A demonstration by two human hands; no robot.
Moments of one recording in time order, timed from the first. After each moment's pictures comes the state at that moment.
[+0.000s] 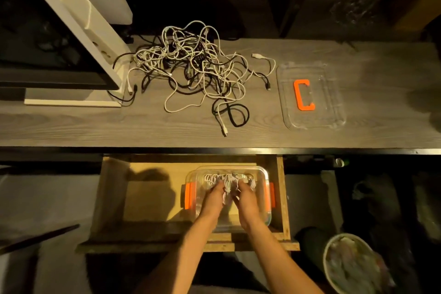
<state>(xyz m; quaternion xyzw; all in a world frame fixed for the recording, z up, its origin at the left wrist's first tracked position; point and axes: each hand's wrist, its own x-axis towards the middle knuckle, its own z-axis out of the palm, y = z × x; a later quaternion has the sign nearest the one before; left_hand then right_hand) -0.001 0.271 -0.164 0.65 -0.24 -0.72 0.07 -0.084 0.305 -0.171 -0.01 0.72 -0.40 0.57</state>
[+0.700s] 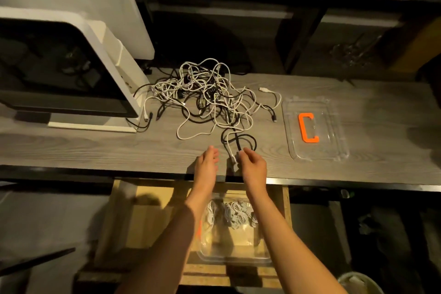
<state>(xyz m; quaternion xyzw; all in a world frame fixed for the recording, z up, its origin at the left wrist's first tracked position) -0.006 0.144 -0.099 0.62 -0.34 -0.65 0.29 -0.113 0.176 -0.113 -0.18 0.75 -0.46 0.43</state>
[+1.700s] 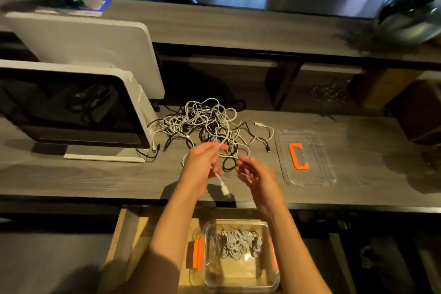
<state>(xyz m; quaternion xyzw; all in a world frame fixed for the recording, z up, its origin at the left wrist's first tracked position) 0.028 0.119 0.046 0.48 -0.41 -0.69 0.34 -0.112 0.187 0.010 -0.18 0.56 -0.59 0.55</state>
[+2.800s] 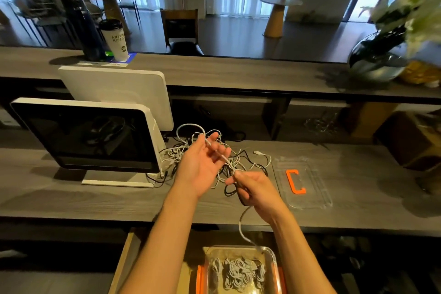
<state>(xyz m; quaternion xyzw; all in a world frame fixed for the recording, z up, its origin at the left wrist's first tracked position) 0.038 0.131 0.132 0.27 -0.17 -0.83 0.46 -0.105 0.207 0.087 -0.42 0.51 -0.49 0.56</state>
